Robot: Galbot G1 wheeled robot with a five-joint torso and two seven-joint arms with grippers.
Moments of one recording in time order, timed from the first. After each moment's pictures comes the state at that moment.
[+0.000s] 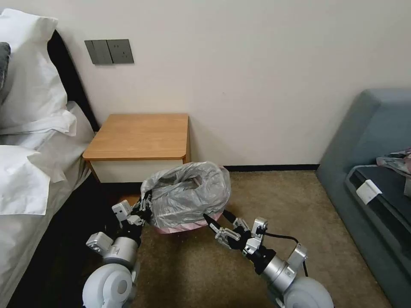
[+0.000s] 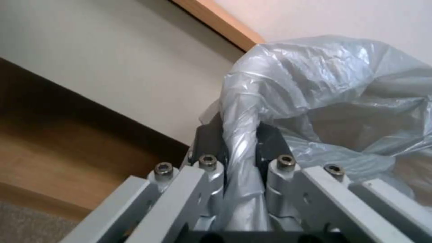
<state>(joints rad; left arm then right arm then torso) 1.49 -1.38 -0.52 -2.11 -0.75 0.11 -0.08 -1.48 1.05 0.17 2.12 0.89 -0.01 -0.28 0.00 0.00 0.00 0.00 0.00</state>
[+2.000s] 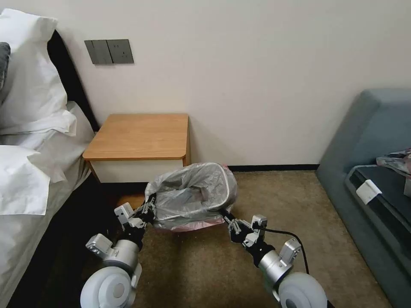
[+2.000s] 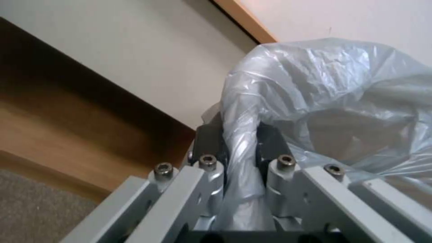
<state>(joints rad) 1.53 -1.38 -0.53 -2.14 -0.86 0.16 -0.08 -1.46 1.07 0.17 2.08 0.71 -0.04 -0.09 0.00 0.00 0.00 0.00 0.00</state>
